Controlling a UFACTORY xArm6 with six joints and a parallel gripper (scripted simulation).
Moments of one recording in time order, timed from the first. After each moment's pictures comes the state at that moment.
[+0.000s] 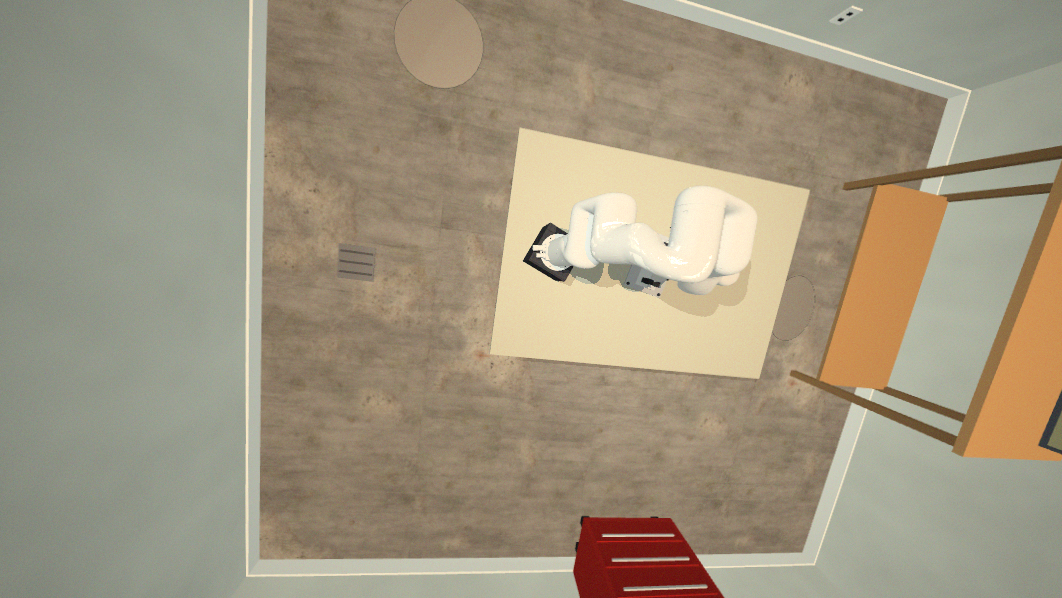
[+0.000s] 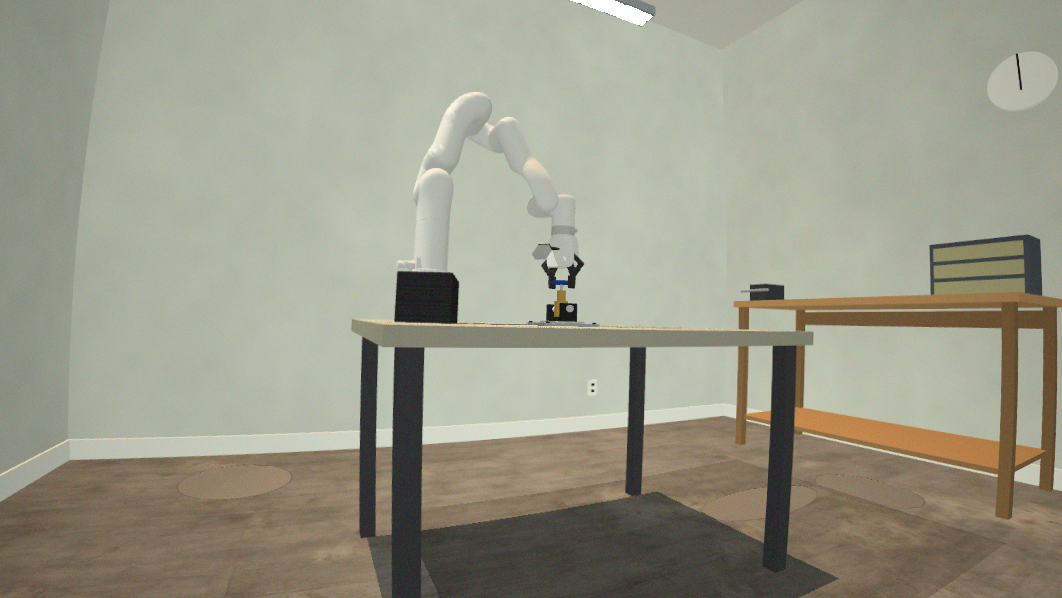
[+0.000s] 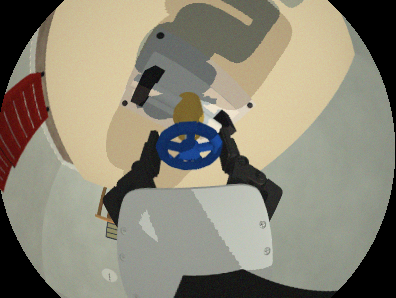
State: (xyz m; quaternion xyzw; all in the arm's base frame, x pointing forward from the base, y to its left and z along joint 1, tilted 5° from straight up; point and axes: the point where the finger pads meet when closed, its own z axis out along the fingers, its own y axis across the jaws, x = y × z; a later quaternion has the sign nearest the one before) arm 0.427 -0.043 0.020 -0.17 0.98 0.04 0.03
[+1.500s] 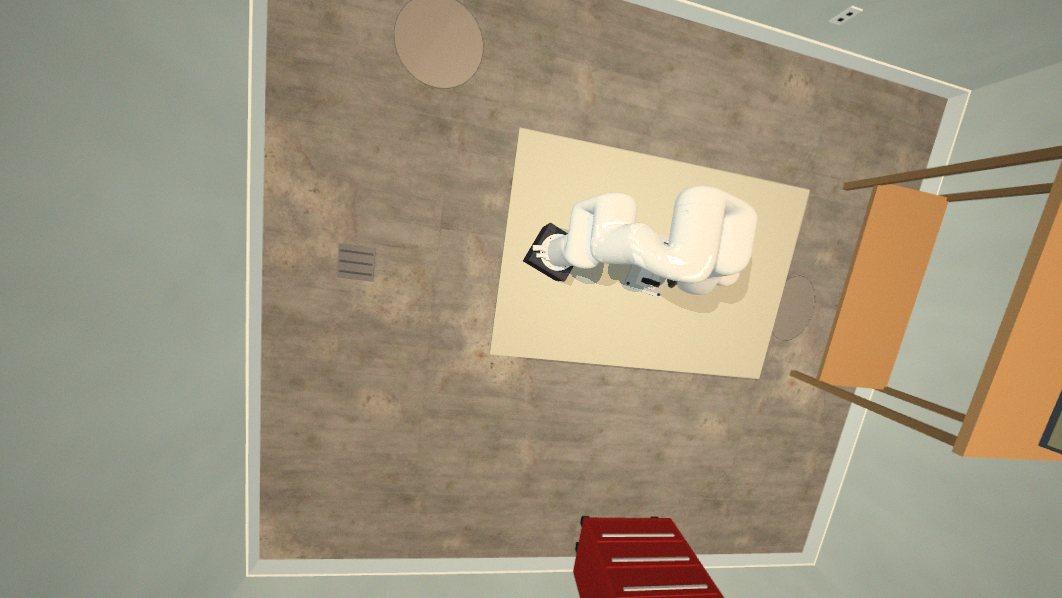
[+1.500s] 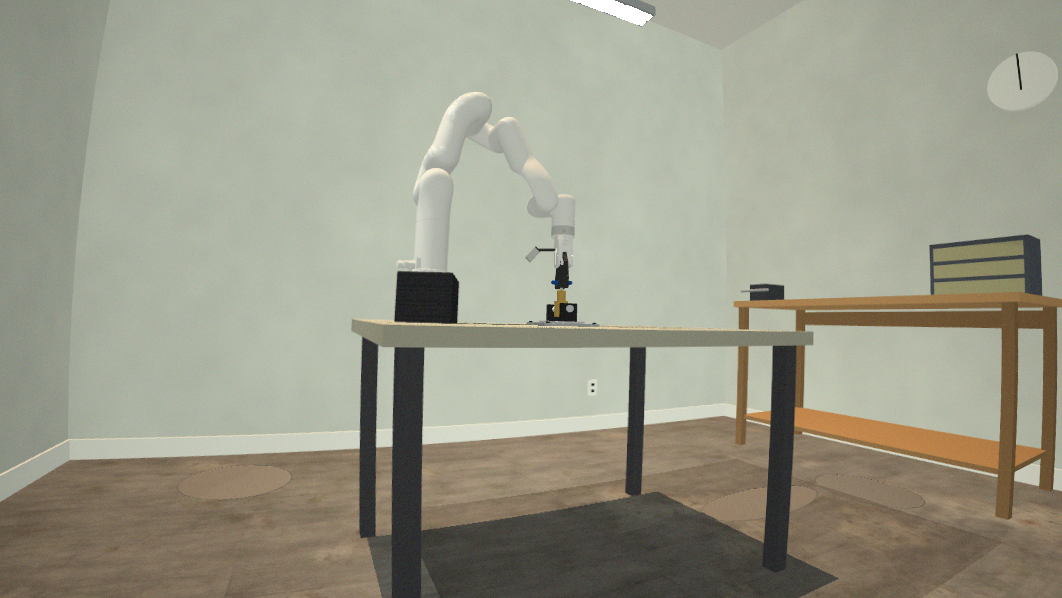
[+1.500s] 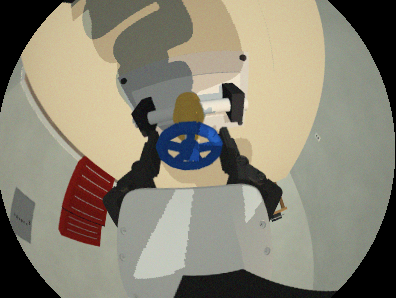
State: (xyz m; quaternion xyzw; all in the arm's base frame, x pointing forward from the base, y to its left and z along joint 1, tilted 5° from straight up) arm 0.427 -0.043 0.020 0.23 0.97 0.04 0.01
